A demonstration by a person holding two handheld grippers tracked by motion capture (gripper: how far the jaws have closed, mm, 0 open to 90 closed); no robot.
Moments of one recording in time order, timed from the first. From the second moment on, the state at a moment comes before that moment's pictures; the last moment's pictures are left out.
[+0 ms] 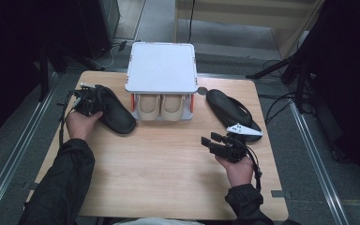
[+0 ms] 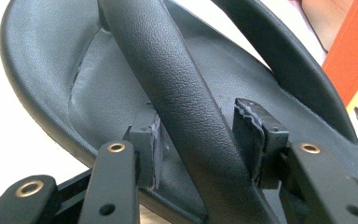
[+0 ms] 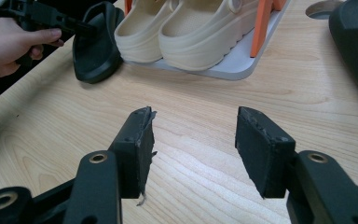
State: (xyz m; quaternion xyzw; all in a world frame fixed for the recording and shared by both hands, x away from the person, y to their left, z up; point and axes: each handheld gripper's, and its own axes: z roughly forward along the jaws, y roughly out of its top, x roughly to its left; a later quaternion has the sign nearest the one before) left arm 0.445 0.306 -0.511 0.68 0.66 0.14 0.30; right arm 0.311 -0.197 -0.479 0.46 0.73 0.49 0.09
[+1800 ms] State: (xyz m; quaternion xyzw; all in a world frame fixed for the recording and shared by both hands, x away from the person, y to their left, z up) left arm 0.403 0.322 -0.464 0.67 0.63 0.12 0.37; right arm 0.315 -0.196 -0.478 0.45 0.74 0.49 0.09
